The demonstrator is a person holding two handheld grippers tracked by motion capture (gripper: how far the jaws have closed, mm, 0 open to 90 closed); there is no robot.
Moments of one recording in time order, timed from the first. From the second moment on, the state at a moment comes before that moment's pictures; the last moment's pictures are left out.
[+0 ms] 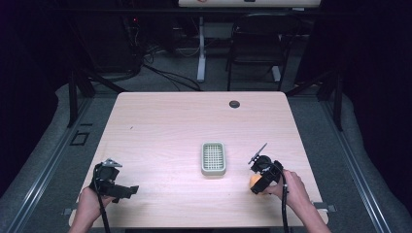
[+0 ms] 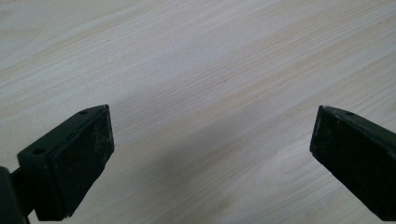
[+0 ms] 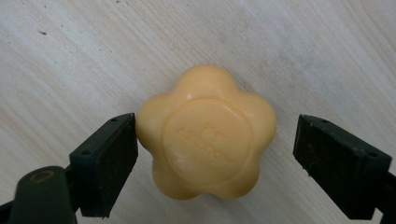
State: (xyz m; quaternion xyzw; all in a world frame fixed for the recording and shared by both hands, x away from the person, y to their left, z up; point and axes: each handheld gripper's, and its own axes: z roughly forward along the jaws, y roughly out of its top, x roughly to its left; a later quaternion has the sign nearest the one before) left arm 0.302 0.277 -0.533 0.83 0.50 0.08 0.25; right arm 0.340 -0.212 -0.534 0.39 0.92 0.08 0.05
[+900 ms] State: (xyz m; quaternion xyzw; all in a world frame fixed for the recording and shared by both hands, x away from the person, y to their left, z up) left arm 0.301 0.275 -0.532 0.83 0.50 0.08 0.25; right arm 0.335 -0.209 -0.538 0.39 0.92 0.08 0.05
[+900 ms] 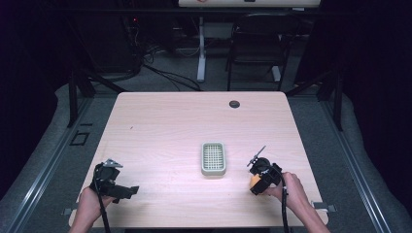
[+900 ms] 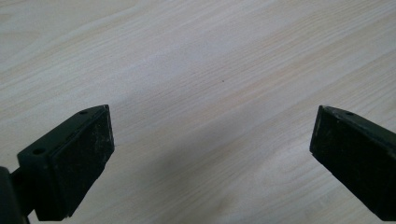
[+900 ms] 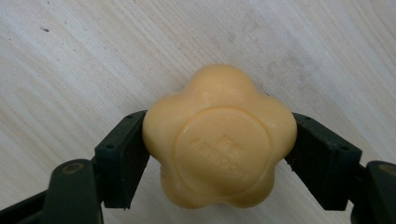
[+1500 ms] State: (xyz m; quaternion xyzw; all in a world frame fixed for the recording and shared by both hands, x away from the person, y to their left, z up) left arm 0.302 0.277 -0.532 0.83 0.50 0.08 0.25; right arm 0.336 -0.217 -0.517 0.40 0.91 0.12 0.06
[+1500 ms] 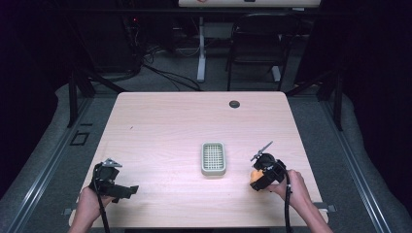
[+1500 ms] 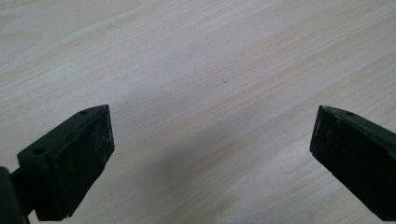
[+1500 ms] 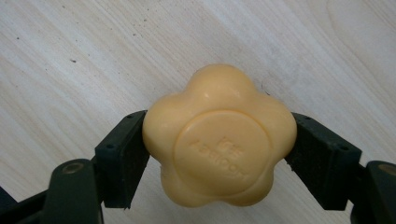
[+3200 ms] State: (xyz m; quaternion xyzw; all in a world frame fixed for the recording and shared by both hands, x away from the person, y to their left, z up) left arm 0.303 0.277 -0.532 0.83 0.49 0.09 0.26; right arm 0.354 -0.219 -0.494 0.40 0.90 0.15 0.09
